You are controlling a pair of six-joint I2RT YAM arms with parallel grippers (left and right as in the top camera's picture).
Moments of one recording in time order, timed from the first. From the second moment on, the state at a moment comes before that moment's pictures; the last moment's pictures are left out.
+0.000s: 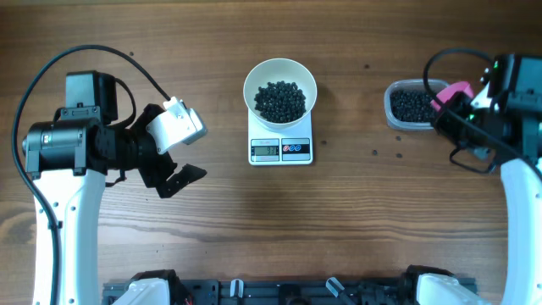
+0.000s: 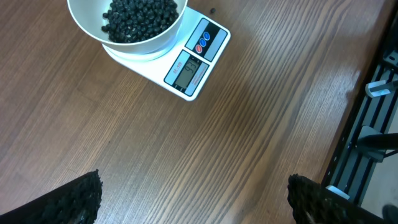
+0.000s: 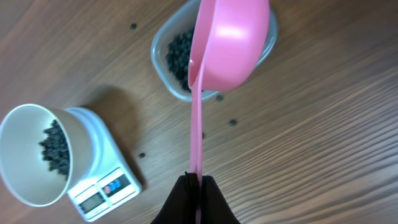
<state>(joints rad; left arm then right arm) 0.06 1.28 1.39 -1.41 0.56 1.06 -0.14 1.32 1.43 -1.21 -0.06 0.49</state>
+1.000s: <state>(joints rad) 0.06 1.28 1.39 -1.41 0.56 1.06 0.01 1.81 1.59 -1.29 0.29 -0.13</state>
